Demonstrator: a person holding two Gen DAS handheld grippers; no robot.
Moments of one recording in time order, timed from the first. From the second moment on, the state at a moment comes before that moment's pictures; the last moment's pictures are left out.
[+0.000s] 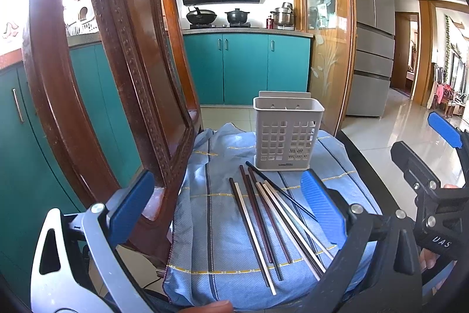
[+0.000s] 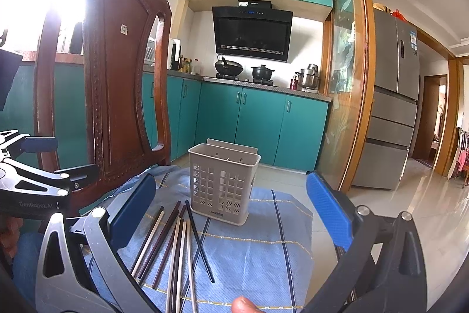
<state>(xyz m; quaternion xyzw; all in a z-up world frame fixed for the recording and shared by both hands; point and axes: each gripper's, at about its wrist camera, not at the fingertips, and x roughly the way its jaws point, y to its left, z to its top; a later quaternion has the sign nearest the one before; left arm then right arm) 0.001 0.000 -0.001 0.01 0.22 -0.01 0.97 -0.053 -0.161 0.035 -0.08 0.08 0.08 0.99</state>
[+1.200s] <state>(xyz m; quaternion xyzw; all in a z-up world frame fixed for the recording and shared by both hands) -0.001 -0.002 -0.003 0.02 0.23 -0.01 0.97 -0.053 -0.162 0.034 -0.08 0.08 0.07 0.99</state>
